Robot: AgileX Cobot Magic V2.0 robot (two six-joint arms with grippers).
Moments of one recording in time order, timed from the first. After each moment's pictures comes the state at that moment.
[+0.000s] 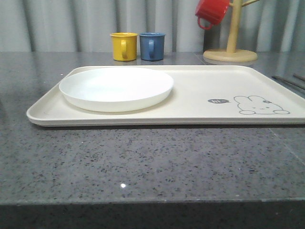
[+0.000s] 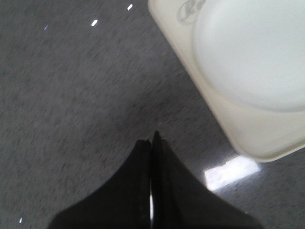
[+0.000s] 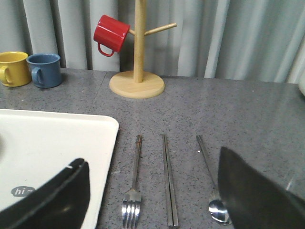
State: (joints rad) left arm -0.26 1.30 -1.45 0.06 1.24 0.18; right arm 0.01 0.38 -0.51 -0.03 0.35 0.03
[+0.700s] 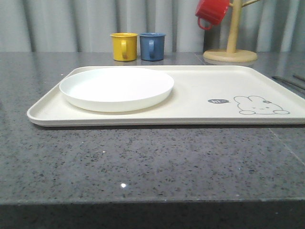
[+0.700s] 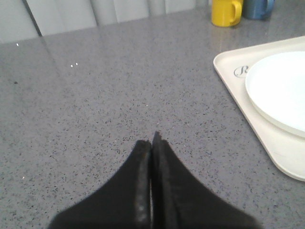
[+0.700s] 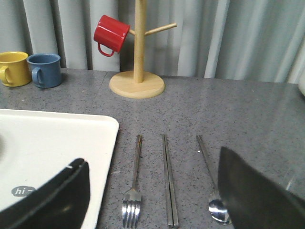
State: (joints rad) left arm -0.07 0.38 -0.48 -0.04 0.47 0.18; right arm 0.01 0.38 -0.51 -0.03 0.35 0.03
